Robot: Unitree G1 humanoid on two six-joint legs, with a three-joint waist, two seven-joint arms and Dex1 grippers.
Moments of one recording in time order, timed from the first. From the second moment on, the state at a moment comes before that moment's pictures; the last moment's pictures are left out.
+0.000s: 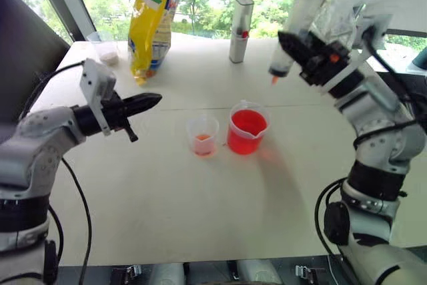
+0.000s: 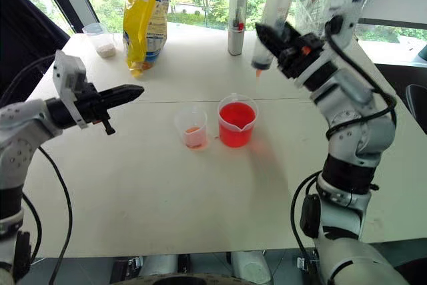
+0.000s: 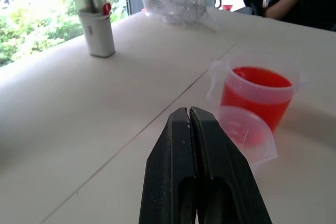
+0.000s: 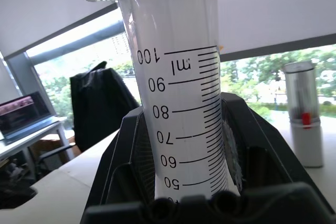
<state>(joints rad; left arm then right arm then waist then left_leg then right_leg) -0.54 0.78 0.20 -0.21 -0.71 0.68 -0.89 -0.66 -0.32 -0.32 -0.29 0.60 0.75 0.56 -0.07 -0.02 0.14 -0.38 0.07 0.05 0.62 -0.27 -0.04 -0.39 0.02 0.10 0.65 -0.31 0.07</state>
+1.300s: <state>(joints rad) -1.16 0.38 -0.06 0.45 -0.51 0.54 -1.18 -0.43 -0.26 0.00 -0.14 0.36 0.28 0.60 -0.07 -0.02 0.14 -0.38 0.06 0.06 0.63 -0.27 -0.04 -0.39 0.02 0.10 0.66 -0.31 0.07</state>
